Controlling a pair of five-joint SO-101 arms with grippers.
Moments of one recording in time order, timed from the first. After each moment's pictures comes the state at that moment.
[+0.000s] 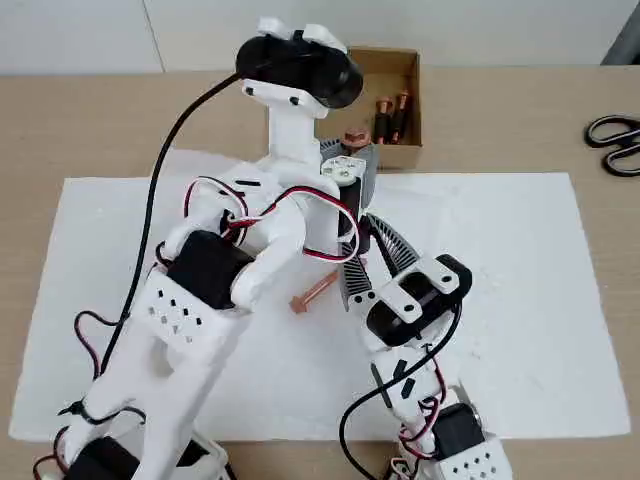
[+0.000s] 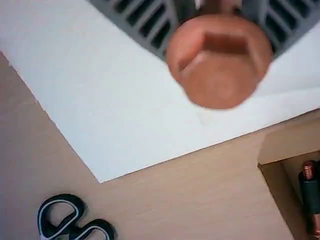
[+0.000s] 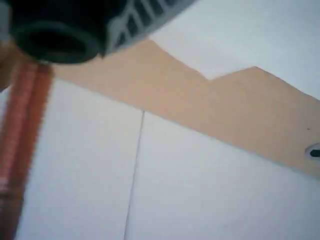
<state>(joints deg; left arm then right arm) 31.0 -23.3 2.5 59.8 21.4 -26.0 -103.0 95.6 9.7 1.0</state>
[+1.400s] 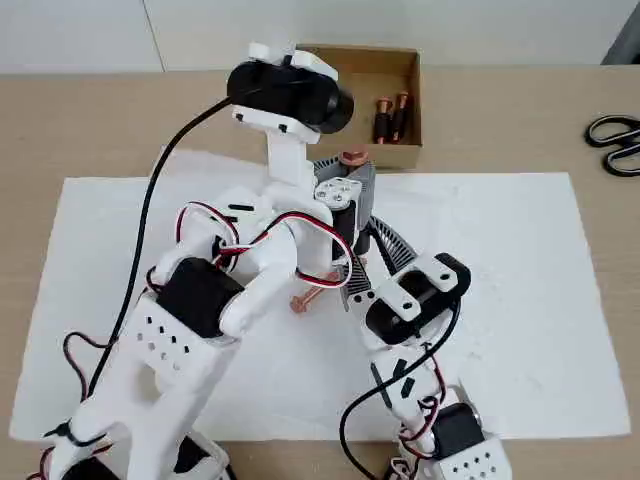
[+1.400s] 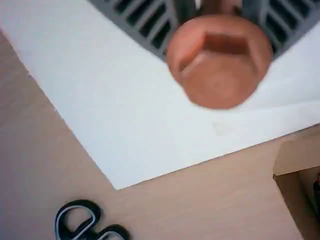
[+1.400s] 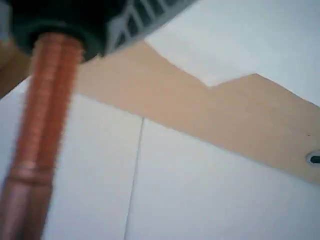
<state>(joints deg) 33.0 -29.6 11.6 57.5 22.3 -26.2 -103.0 95.6 9.7 1.0</state>
